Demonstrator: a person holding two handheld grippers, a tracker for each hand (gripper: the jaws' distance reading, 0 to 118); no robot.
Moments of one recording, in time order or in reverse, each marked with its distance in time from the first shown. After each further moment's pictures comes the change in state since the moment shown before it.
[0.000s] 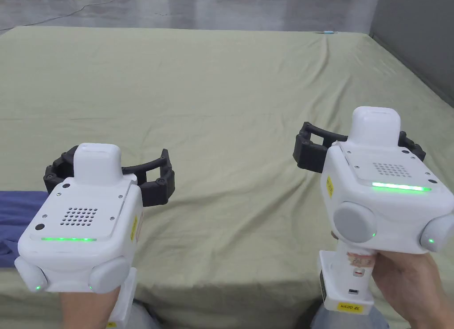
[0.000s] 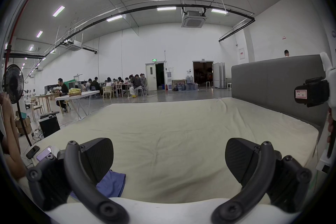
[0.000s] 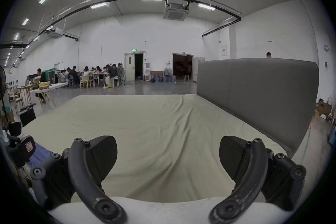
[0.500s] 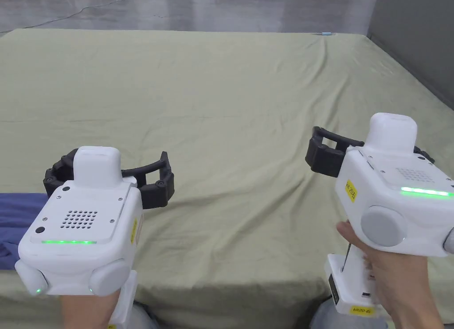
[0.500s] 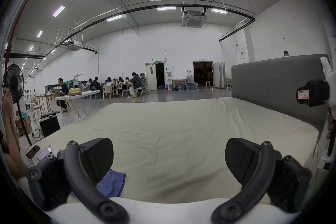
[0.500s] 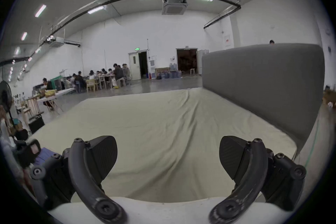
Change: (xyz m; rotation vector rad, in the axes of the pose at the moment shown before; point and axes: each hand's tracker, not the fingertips) left arm 0.001 -0.002 0.001 -0.001 0.001 0.001; right arm 0.028 -0.009 -0.002 0.004 0.035 -0.046
